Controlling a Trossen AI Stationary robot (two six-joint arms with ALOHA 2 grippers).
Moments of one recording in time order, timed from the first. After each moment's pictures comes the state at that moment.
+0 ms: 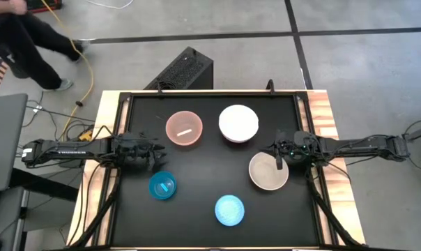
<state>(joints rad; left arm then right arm) 0.15 0.42 0.04 -0.07 -0.03 -0.34 -0.12 0.47 0.00 0.16 -0.04 0.34</state>
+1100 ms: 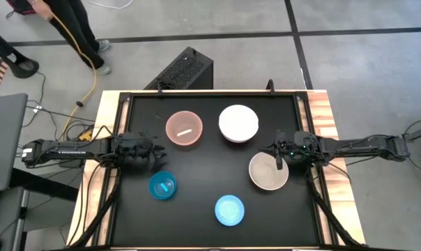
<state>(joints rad) 0.15 0.42 0.04 -0.06 -0.02 -0.49 -0.12 0.47 0.00 0.16 -0.04 0.34</state>
